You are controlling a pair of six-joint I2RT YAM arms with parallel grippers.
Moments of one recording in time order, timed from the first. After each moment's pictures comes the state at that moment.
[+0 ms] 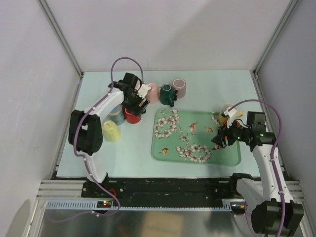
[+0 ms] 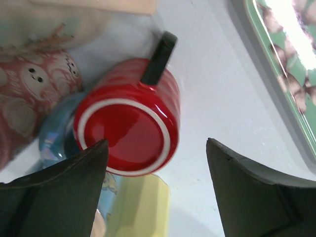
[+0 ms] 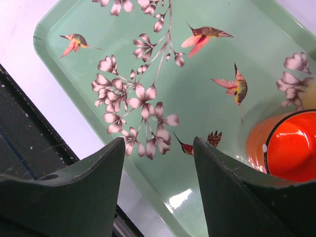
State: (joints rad) left arm -0.33 1.89 1.56 -0.84 0.08 0.37; right arm -0.09 0.88 0.76 -0.79 -0.77 -0.55
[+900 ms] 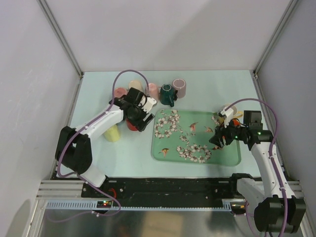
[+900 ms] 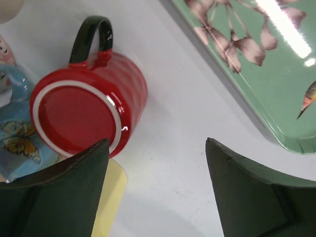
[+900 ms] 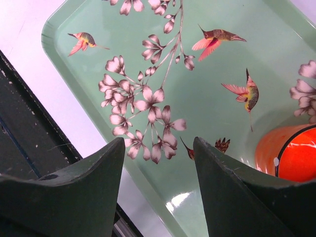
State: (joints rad) left arm -0.49 1.58 1.19 -0.72 0.08 0.31; right arm -0.04 0.92 0.76 -0.76 -0.77 -0.53
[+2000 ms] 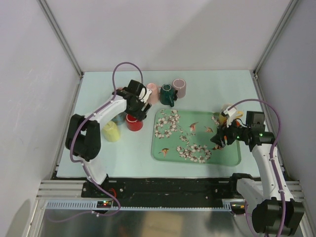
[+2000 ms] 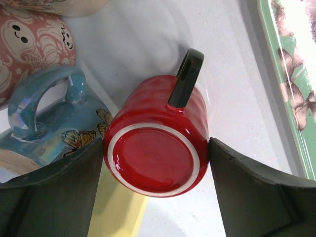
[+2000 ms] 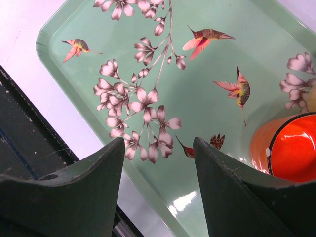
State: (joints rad) left arm -0.42 1.78 1.37 -0.73 -0.08 0.17; right arm -0.08 0.89 0.75 -0.76 -0.77 -0.50
